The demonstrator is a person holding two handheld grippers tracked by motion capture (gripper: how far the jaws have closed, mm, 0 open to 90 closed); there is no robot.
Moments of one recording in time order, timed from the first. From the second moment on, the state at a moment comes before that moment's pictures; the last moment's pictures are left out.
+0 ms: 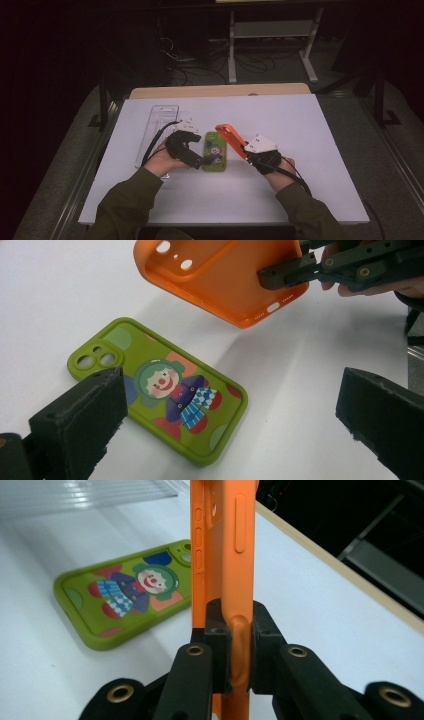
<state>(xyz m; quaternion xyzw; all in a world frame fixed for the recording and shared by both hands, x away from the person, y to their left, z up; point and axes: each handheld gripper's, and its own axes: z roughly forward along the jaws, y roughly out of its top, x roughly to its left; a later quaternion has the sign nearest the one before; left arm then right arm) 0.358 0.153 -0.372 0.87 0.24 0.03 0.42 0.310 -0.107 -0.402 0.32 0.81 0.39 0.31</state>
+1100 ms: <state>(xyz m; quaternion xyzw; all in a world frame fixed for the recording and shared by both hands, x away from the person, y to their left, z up) 0.368 0.153 -0.364 0.82 0.29 0.04 0.49 0.316 -0.113 -0.402 0.41 0.75 0.47 0.22</state>
